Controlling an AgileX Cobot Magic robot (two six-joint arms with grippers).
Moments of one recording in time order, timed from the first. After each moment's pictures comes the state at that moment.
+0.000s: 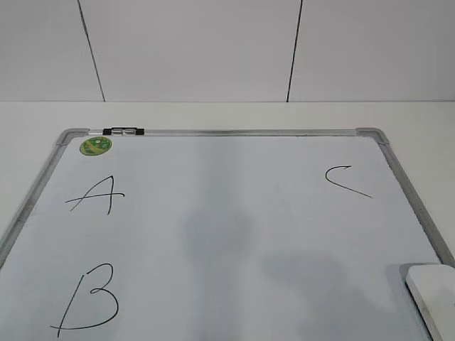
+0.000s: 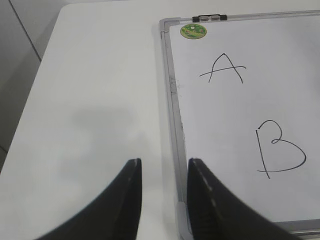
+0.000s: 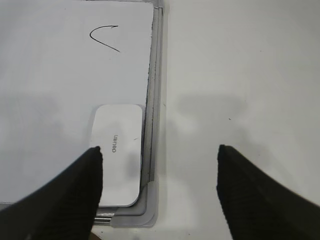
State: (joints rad) left arm -0.09 0.01 -0.52 0.02 1.11 -0.03; right arm 0.03 -0.02 -0.50 -0.03 1.16 -0.04
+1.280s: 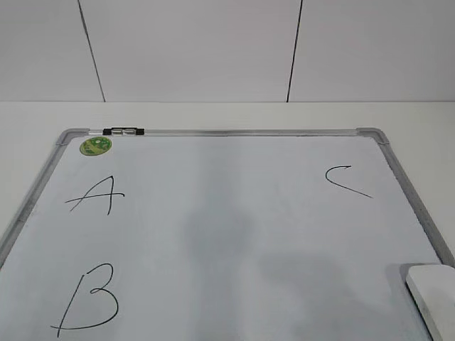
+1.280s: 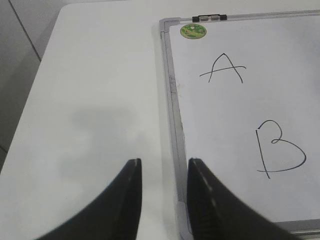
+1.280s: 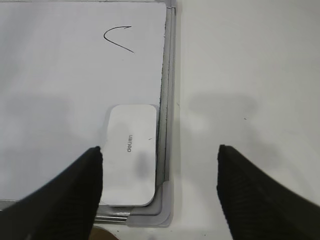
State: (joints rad) left arm -0.09 0.01 -0.52 0.02 1.11 -0.03; right arm 0.03 -0.02 -0.50 0.02 1.16 -0.04
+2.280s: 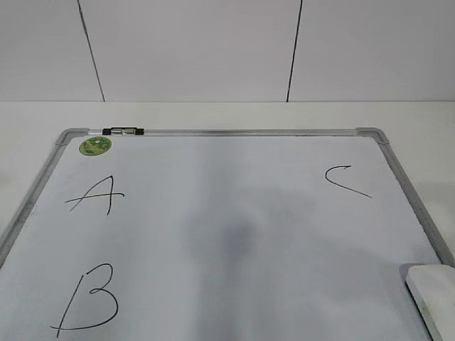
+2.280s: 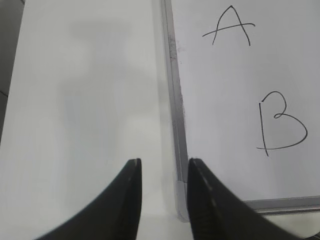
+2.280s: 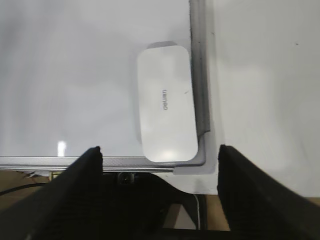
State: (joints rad) left arm -0.09 0.51 -0.72 0.02 1.15 -0.03; right arm 0.03 0.51 -0.68 0.12 1.26 0.05
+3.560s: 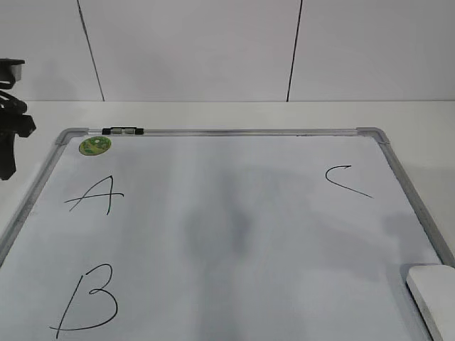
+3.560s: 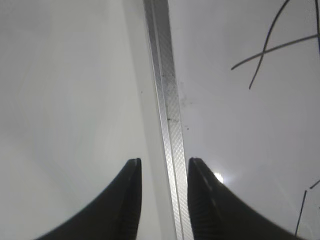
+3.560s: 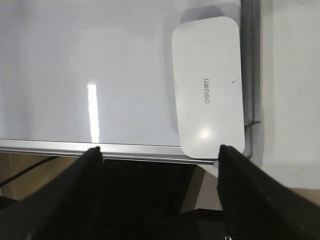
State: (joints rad) left arm -0.09 1.85 -1.44 -0.01 1.22 0.03; right arm 0.03 0.88 -0.76 0.27 1.25 0.03
